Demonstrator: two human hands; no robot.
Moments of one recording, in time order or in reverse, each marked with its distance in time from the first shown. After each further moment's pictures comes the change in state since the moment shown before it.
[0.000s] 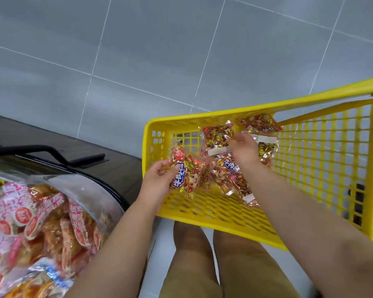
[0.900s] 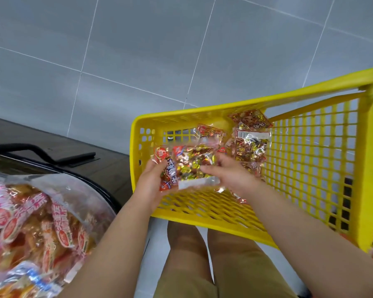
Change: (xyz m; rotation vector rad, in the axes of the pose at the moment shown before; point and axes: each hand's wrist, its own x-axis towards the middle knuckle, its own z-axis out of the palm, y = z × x) left_hand -0.001 0.000 0.014 -0.195 -0.041 -0.163; right_hand -0.052 0.026 -0.021 0.073 -0.648 0.067
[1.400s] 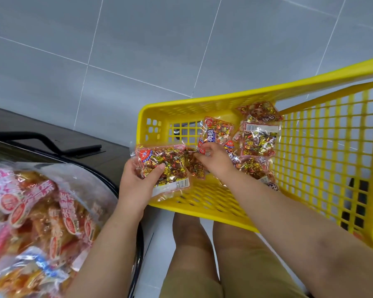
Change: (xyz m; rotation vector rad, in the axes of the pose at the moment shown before) left_hand -0.025 -0.010 -0.041 0.213 0.209 0.373; right_hand 0.061 0.021 0.036 -0.439 0.299 -0.178
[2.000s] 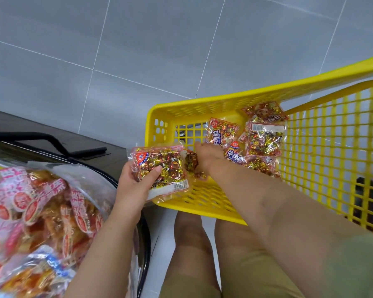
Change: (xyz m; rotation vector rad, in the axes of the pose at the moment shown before) left_hand 0.004 -0.007 -0.030 -0.038 -0.040 -0.045; right_hand 0.040 -0.016 0.039 -1.052 -0.125 -0.159
